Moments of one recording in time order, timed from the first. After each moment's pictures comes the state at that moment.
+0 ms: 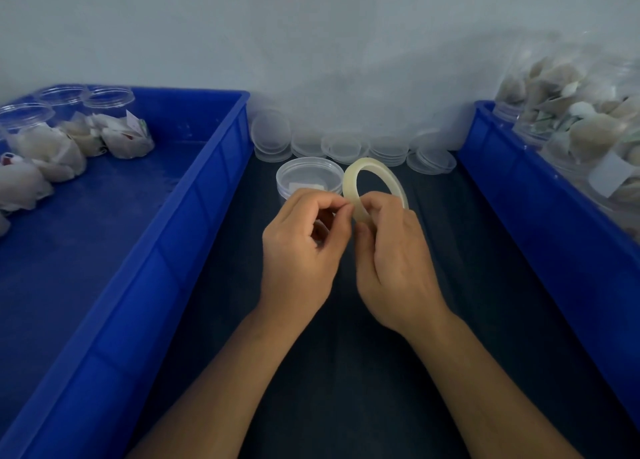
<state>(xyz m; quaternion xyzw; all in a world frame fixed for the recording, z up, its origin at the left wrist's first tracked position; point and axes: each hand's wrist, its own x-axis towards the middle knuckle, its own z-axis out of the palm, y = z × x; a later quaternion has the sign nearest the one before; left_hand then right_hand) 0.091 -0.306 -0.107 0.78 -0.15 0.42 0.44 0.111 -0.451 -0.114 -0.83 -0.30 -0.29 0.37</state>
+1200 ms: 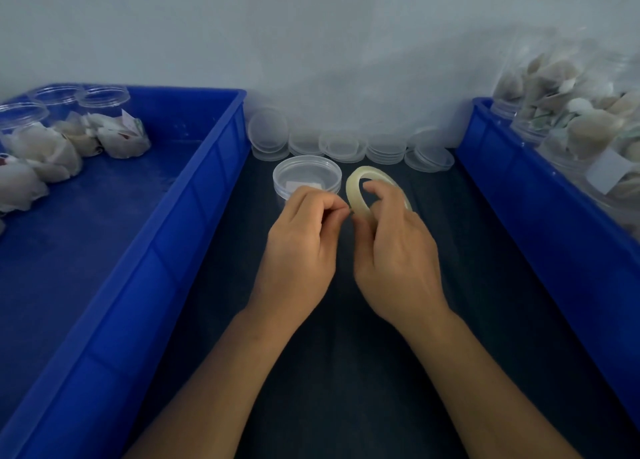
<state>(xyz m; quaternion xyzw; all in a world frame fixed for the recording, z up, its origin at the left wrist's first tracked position) 0.090 -0.303 -0.103 0.83 -0.16 0.37 0.38 0.110 -0.448 -0.109 -0.87 -0.21 -0.30 0.33</state>
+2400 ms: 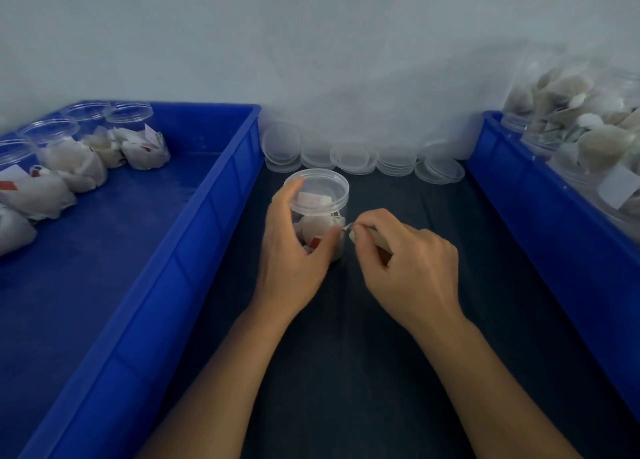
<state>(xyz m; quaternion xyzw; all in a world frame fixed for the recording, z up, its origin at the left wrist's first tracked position) 0.110 -0.277 -0.127 0.79 -0.07 0.30 0.53 0.110 -0.452 -0.106 -0.86 -0.22 -0.37 0.27</state>
